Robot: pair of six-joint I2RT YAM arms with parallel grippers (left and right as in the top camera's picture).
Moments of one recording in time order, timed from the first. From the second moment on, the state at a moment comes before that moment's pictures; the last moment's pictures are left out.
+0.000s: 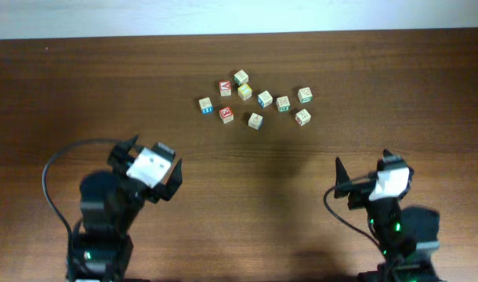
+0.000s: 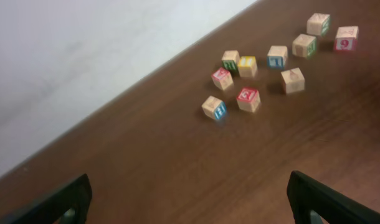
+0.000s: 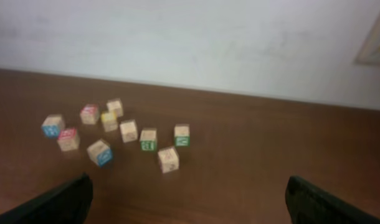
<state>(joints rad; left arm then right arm) -0.07 0.76 0.62 -0.28 0.21 0.51 0.05 0.43 0.38 -0.16 -0.10 -0.05</state>
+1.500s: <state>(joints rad) -0.06 1.71 1.60 -0.98 0.13 -0.09 0.13 2.10 1.74 -0.87 -0.19 -0.06</state>
